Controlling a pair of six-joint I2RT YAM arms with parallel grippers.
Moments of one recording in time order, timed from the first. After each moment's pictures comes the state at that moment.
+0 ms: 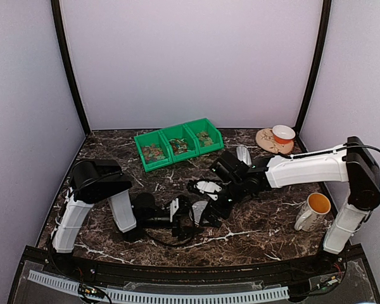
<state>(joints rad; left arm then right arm) -0.91 2.33 0.69 1.51 0.58 0.07 0.97 1.71 1.11 -0.47 -0.22 -0.14</state>
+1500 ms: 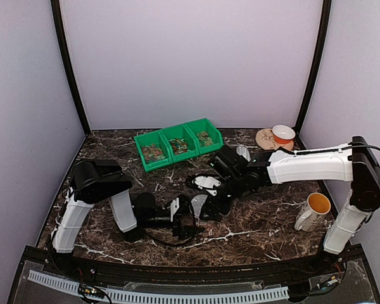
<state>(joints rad) -0.91 2.33 0.69 1.51 0.58 0.07 0.99 1.69 1.17 -0.54 -0.16 -0.17</state>
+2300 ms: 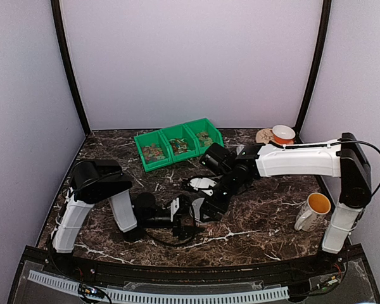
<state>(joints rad) -0.91 2.33 0.70 1.51 0.58 0.08 0.99 1.79 1.32 -0.74 -0.19 -0.23</state>
